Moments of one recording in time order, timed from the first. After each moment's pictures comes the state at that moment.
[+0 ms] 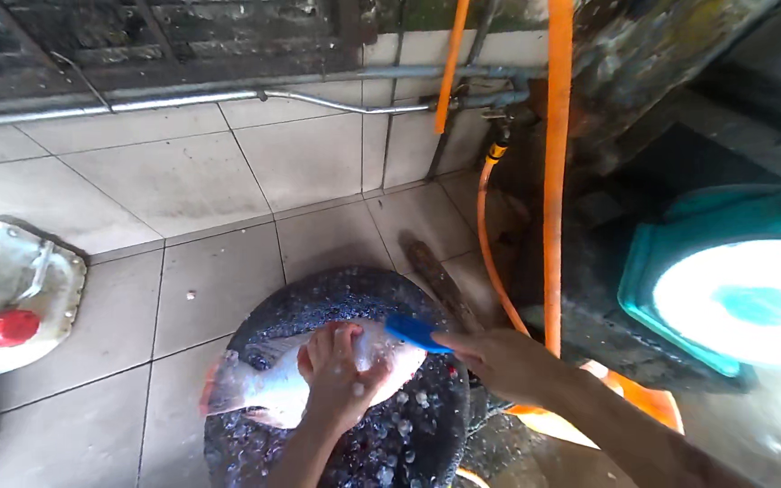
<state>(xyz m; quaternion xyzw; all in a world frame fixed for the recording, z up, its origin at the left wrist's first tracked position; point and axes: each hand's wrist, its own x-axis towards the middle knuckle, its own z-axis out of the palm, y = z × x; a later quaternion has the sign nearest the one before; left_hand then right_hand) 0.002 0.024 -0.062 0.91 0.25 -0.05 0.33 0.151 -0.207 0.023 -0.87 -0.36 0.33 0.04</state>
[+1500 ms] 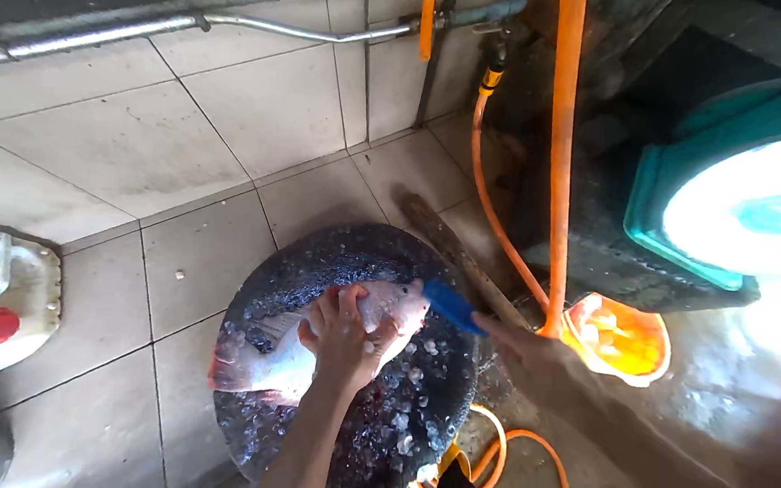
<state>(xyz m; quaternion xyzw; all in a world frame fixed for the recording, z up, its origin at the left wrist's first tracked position) 0.003 0.017 -0.055 0.91 0.26 -0.15 0.29 0.049 -0.263 -0.040 -0.94 -0.26 0.10 0.18</state>
